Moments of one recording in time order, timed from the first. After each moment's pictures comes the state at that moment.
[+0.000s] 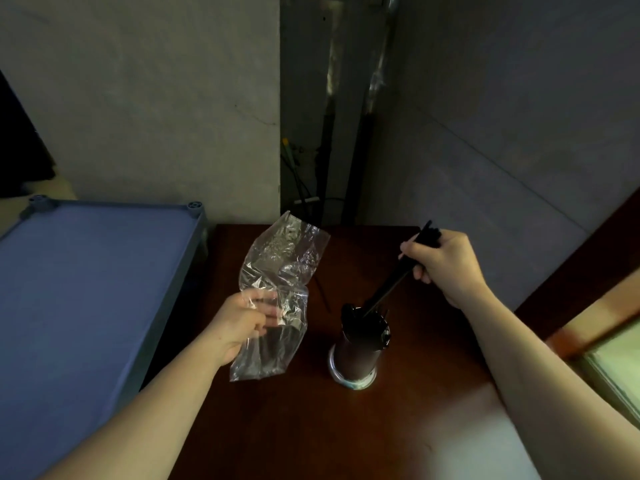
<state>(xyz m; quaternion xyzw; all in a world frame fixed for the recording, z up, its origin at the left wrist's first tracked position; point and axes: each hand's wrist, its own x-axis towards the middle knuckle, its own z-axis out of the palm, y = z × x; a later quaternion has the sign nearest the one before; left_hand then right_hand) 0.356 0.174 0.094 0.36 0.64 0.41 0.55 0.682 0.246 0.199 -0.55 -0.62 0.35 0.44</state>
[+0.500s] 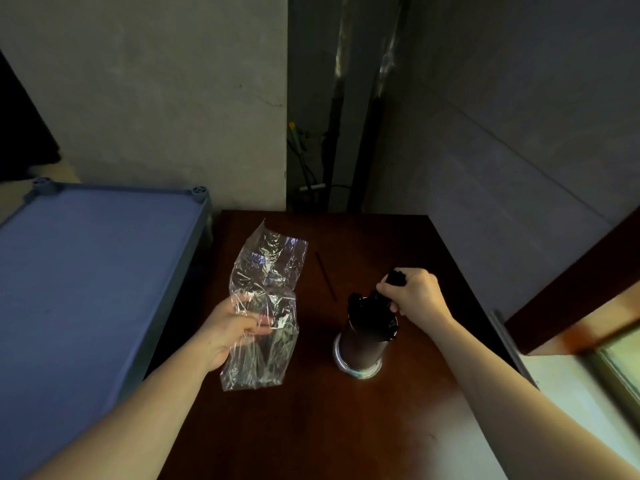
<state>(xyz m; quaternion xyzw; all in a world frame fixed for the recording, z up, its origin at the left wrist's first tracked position) 0.329 0.164 0.054 0.31 0.65 0.39 0.58 0.659 0.239 0.111 -0.60 -0.67 0.32 0.29</state>
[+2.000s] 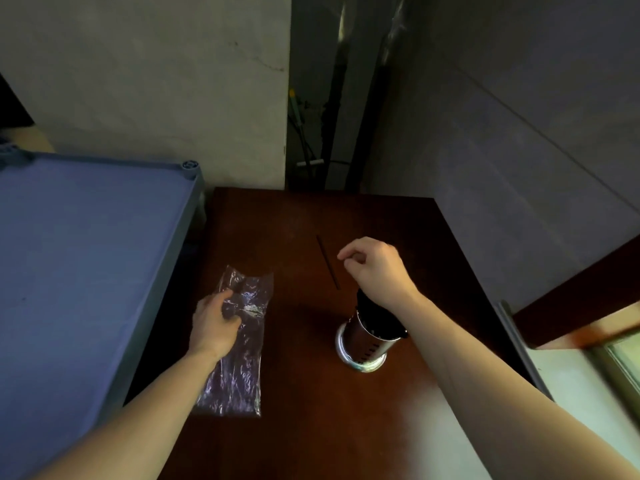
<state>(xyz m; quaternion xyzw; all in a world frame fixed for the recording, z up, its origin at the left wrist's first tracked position) 0.305 0.175 -0.008 0.42 0.79 0.29 0.34 0.573 0.256 0.127 -0.54 -0.78 0.23 0.22</state>
